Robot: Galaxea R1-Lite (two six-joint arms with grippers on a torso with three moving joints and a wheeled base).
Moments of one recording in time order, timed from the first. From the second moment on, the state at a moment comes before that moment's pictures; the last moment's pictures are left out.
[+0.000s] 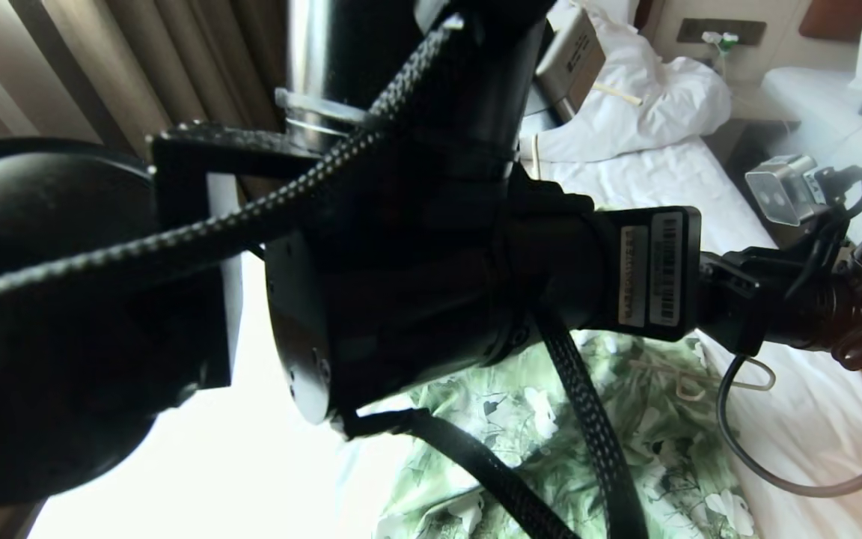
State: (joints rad) left arm -1.17 1.71 -1.48 -0.02 0.25 -0.32; right arm 0.26 1.66 -0.74 -1.13 1.05 0.40
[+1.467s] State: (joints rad) left arm -1.25 1.57 -1.19 0.20 0.42 -0.43; right arm 0.29 1.76 -0.75 -1.39 1.02 0.54
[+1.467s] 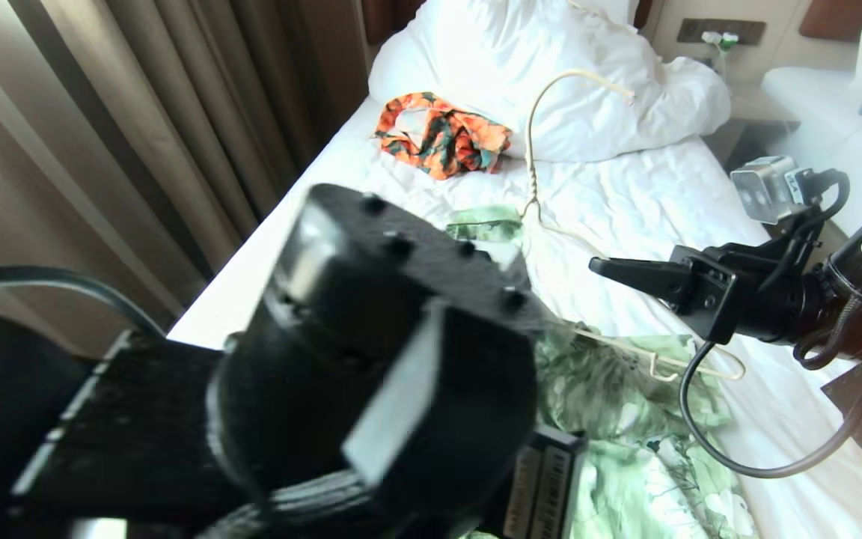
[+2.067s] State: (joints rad) left arm -0.99 1.03 -0.95 0.31 0.43 -0.31; right arm 0.40 1.75 -0.71 -1.47 1.01 0.63
